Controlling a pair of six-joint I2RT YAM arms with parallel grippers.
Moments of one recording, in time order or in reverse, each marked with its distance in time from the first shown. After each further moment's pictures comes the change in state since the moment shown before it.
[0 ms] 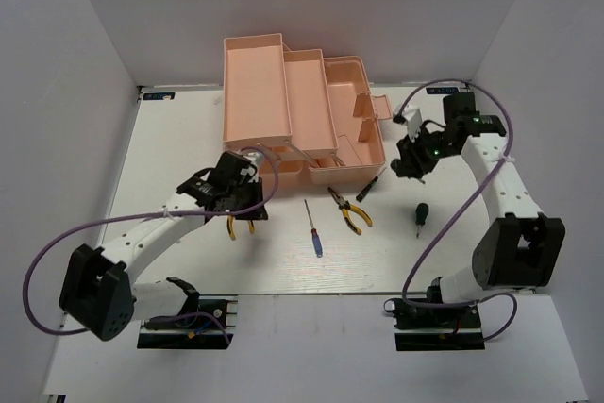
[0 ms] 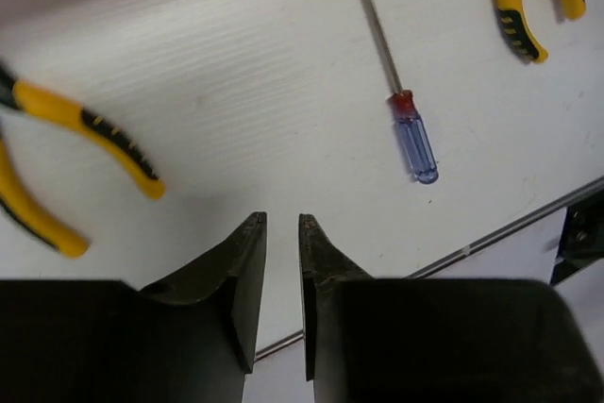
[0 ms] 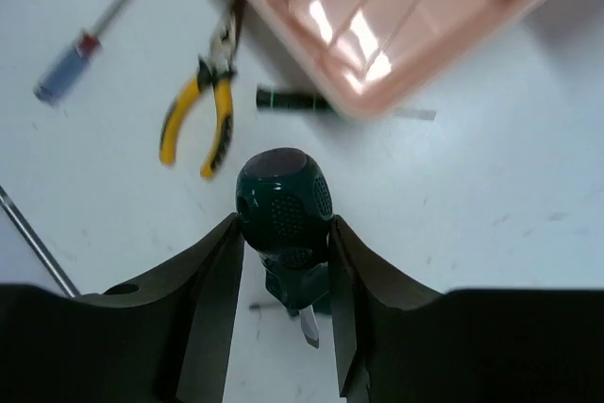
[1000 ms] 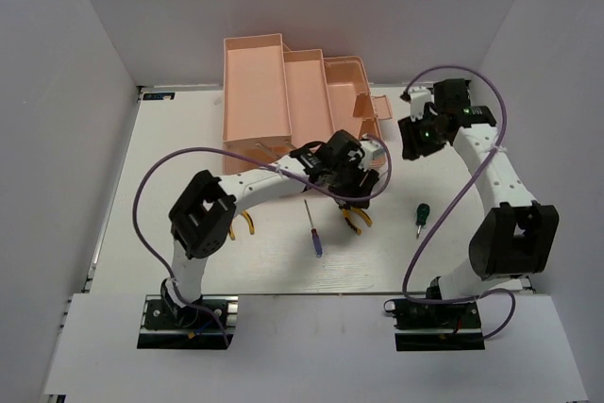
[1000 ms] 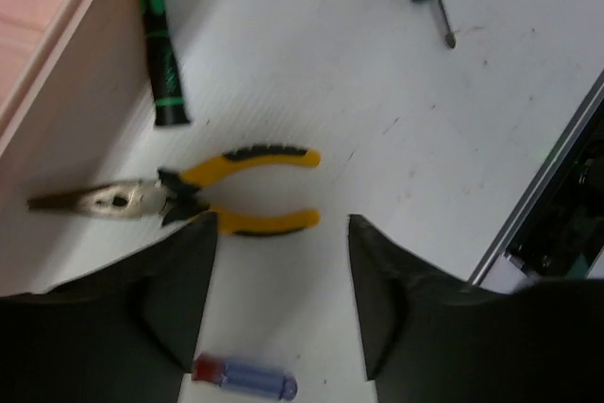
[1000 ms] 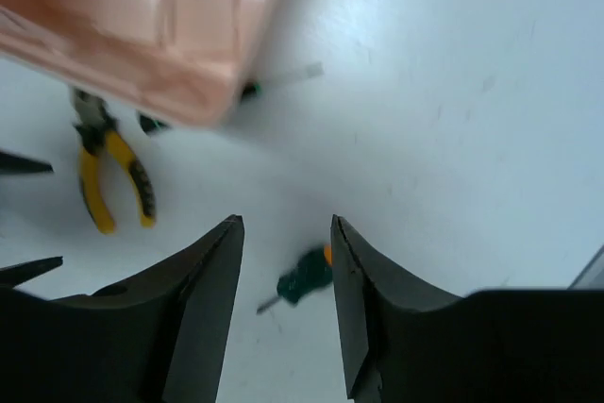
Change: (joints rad) left arm -0.366 0.739 0.693 0.183 0.106 0.263; right arm 0.069 0.080 0.153 0.153 0.330 0.464
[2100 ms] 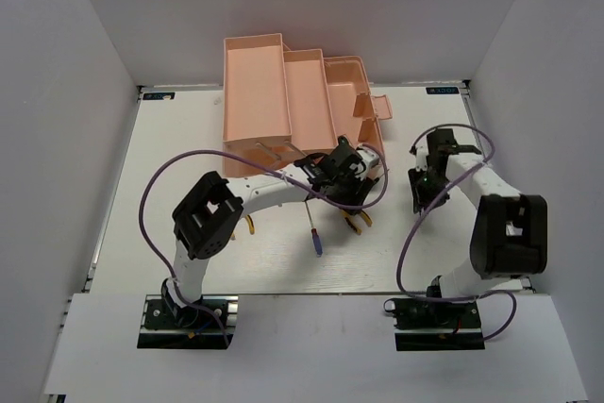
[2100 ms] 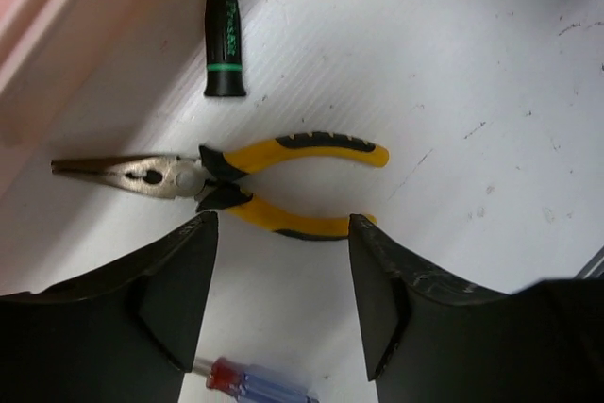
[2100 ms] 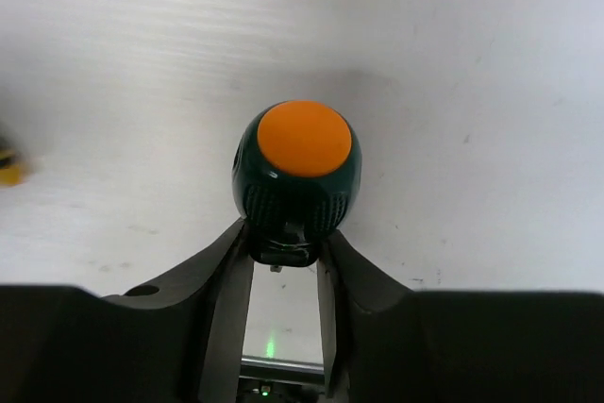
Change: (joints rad) left arm -0.039 0.053 -0.039 0.040 -0.164 -0.019; right arm -0.064 0.002 -0.484 0.063 0.218 0.207
